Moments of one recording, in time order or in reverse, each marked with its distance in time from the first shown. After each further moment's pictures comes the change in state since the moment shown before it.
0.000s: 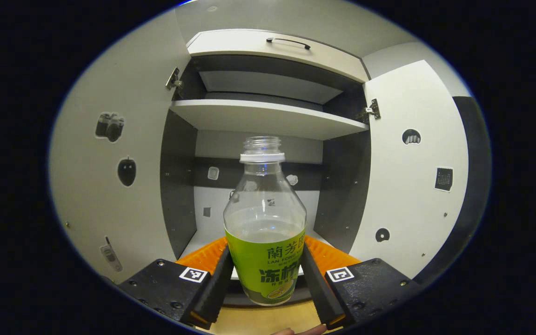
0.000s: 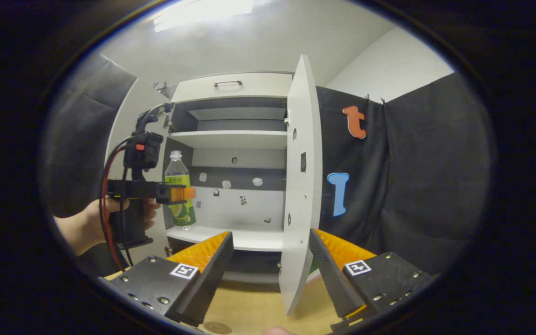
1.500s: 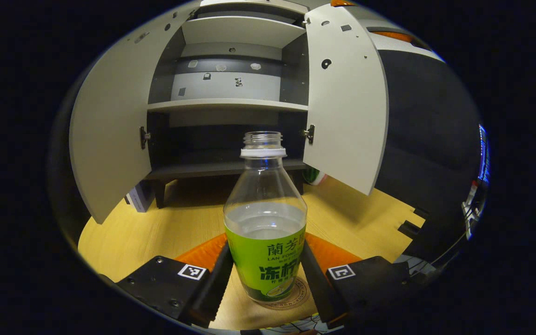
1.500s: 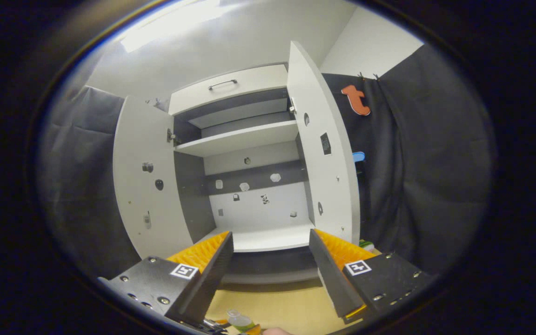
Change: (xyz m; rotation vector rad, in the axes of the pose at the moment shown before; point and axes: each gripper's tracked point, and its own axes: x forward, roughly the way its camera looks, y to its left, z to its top) left arm -0.138 -0.053 -0.420 0.039 0.308 -0.183; right arm 0.018 0.054 -0.013 0.198 0.042 0.070
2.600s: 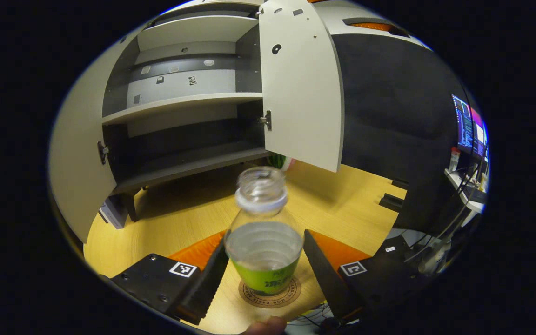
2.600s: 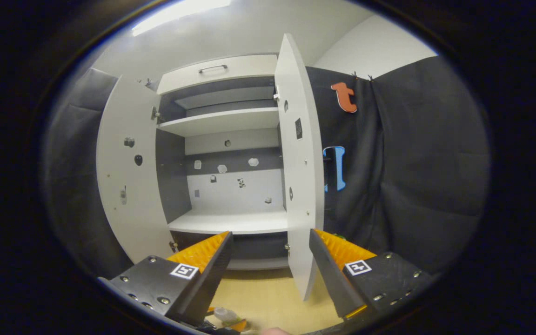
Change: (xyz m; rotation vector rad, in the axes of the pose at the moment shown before) left arm 0.002 -0.042 -0.007 0.175 0.079 -0.195; right arm -0.024 -0.053 -0.021 -0.120 0.073 -0.135
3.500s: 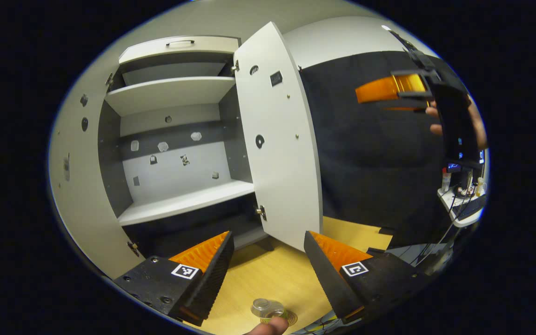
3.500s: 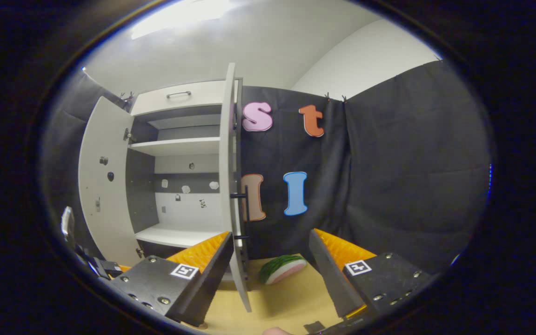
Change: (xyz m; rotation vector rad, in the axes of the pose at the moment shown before) left arm -0.082 -0.017 0.241 0.124 -0.298 0.015; right arm -0.034 -0.151 0.061 -0.025 -0.150 -0.138
